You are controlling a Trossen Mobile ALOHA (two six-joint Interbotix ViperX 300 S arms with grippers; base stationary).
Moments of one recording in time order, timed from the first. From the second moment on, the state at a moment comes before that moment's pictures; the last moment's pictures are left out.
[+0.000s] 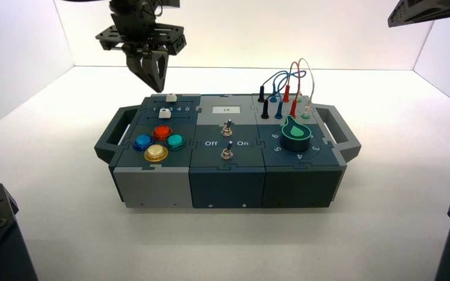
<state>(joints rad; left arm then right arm) -0.44 0.11 0.63 -0.11 0.65 0.07 0.34 -1.02 1.12 0.11 0.67 0.12</state>
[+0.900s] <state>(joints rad) -0.47 0.15 0.62 -0.11 0.65 0.07 0.34 -1.03 1.12 0.11 0.67 0.12</state>
